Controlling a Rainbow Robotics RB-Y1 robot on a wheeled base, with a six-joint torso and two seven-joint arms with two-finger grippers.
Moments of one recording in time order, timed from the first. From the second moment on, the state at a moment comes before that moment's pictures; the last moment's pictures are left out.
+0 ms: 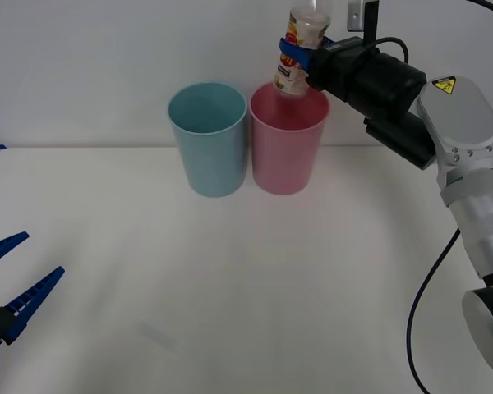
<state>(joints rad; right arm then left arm) -0.81 -0.35 0.04 -1.12 1.48 -0.54 -0.45 0.35 0.40 0.52 -1.66 -0.96 -1.22 0.00</state>
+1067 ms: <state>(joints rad) -0.59 -0.41 0.02 -1.38 1.41 -0.54 -0.46 0.35 0.40 0.52 -1.66 -0.96 -1.22 0.00</state>
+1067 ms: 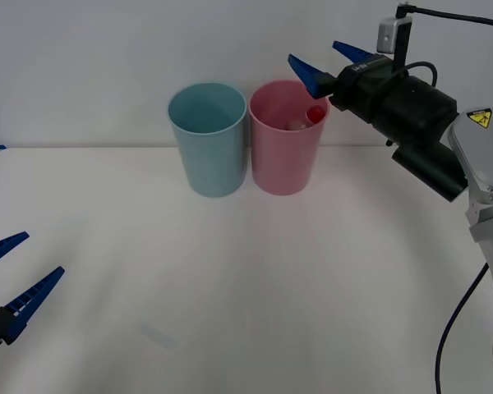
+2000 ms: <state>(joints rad) -0.02 -0.52 -0.25 -1.79 1.26 -0.74 -0.35 0.35 0.40 0.52 -1.66 -0.96 -1.22 0.00</state>
